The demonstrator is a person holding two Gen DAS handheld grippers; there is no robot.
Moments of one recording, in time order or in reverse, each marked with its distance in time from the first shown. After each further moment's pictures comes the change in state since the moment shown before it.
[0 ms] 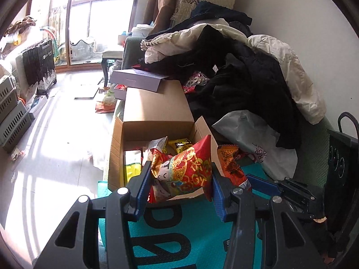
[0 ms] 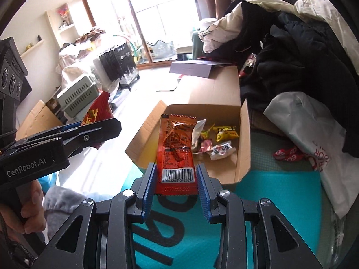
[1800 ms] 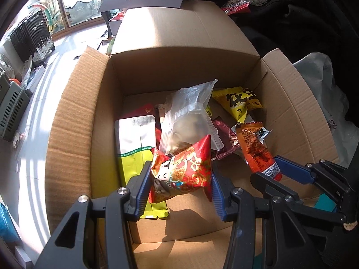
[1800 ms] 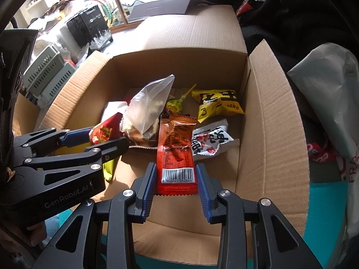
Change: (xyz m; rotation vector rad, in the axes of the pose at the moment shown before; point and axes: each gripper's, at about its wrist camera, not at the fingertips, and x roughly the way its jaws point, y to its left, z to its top) left arm 0.221 0.059 -0.026 0.018 0.355 0.141; right arm 0.191 -0.066 0.002 0.035 0.273 -0.120
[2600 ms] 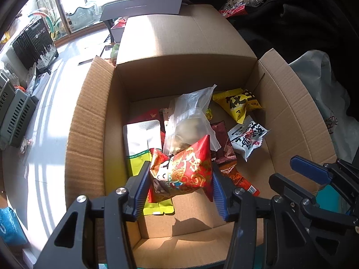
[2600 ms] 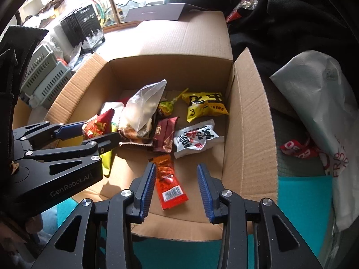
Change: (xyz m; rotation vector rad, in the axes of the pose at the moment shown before) left arm -0.015 -0.007 0.003 0.025 -0.008 0.045; right arm -0.025 0.005 -0.004 0.008 -0.006 -0.070
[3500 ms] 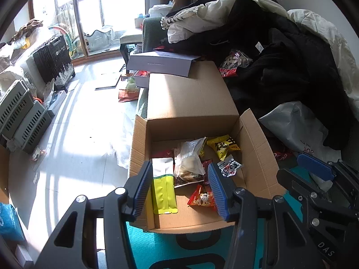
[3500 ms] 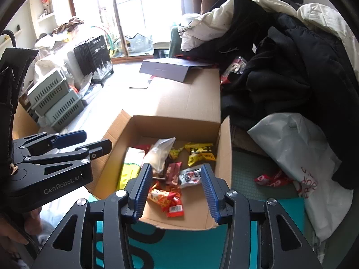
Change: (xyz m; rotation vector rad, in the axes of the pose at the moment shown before) left arm -0.129 -0.001 0.009 -0.061 -0.220 0.029; right arm -0.118 0.014 0.022 -0.031 -0.239 0.008
